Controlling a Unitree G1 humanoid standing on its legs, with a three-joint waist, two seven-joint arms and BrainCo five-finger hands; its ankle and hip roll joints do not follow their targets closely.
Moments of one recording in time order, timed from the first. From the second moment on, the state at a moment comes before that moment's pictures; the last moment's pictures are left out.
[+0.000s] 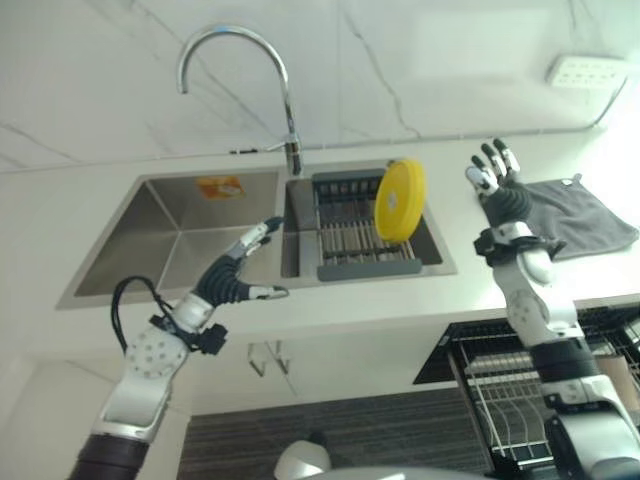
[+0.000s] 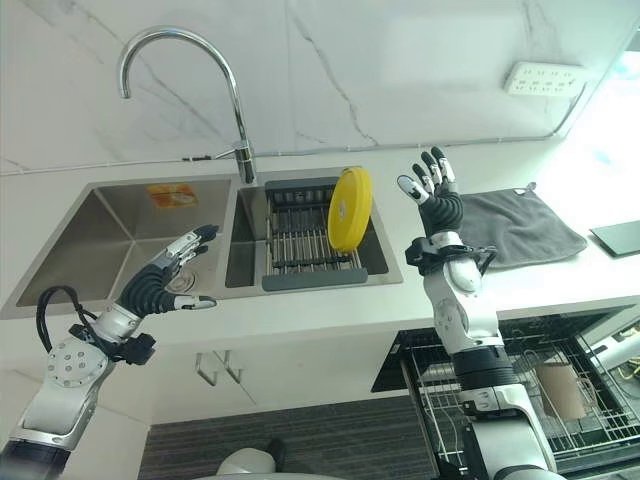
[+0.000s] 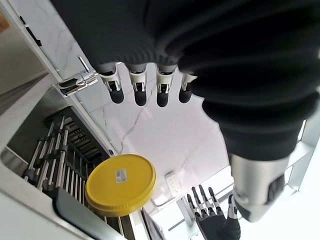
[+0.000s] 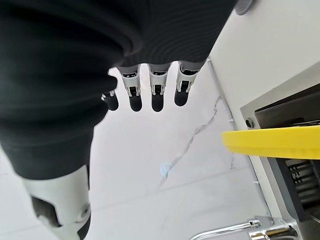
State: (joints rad) left arm 0.06 0.63 0.00 -0.12 -0.22 -0.35 -0.31; right arm -0.47 -0.45 0.04 0.19 0.69 -0.07 -0.12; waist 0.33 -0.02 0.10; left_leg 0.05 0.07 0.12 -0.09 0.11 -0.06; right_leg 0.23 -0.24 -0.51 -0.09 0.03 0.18
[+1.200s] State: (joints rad) left arm 0.08 0.77 -0.05 -0.15 -0.37 -0.39 -0.43; right arm -0.52 -0.48 -0.05 0.58 1.06 -0.05 0.00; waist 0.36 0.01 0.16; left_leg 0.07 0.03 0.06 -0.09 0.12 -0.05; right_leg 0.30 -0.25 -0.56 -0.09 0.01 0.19
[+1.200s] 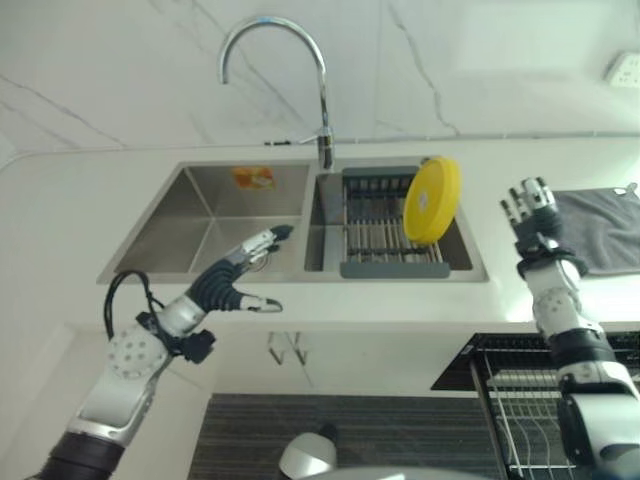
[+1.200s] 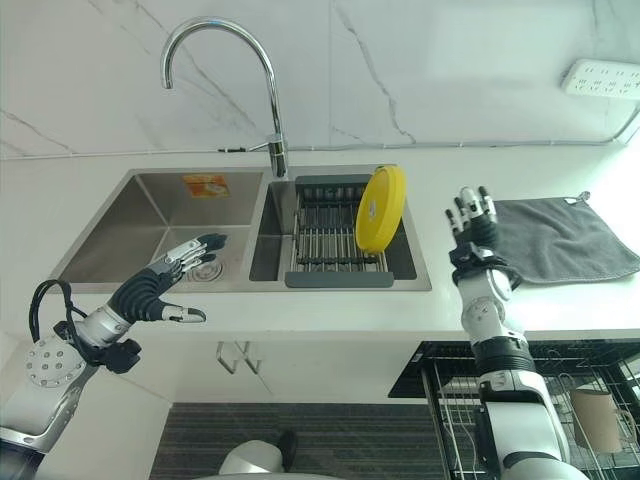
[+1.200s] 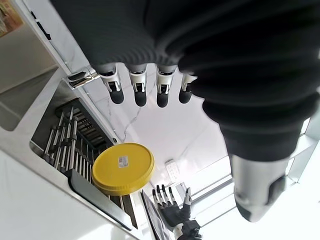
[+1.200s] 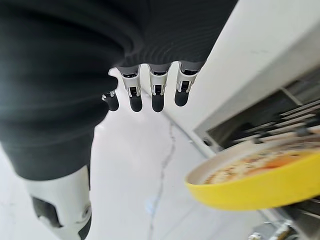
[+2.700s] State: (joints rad) left arm 0.09 0.77 -0.08 -0.16 -0.37 -0.37 -0.44; right arm -0.49 -0.48 -0.04 0.59 0.90 -0.01 0.00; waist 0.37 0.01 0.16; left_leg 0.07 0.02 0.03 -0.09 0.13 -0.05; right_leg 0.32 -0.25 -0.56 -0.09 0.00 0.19
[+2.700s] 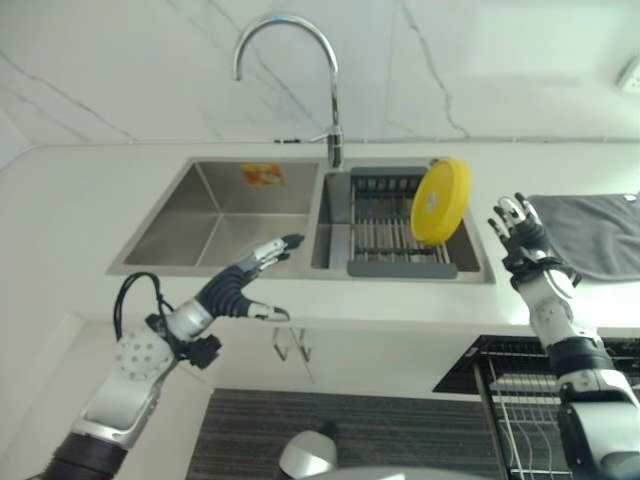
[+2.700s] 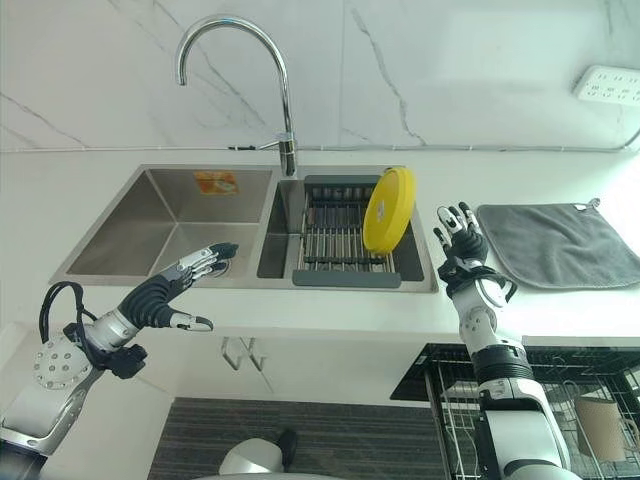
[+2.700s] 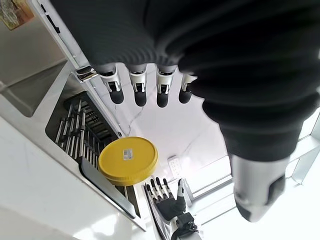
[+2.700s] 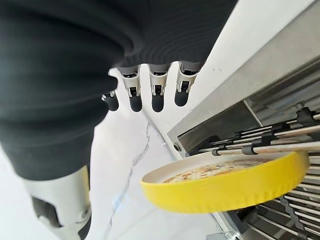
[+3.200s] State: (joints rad) left arm 0.08 0.80 -0.09 -0.16 -0.37 -0.37 -0.45; right arm -0.51 -0.56 -0.01 0.70 0.90 0.04 0.03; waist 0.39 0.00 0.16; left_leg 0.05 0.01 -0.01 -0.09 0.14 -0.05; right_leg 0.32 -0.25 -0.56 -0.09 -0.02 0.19
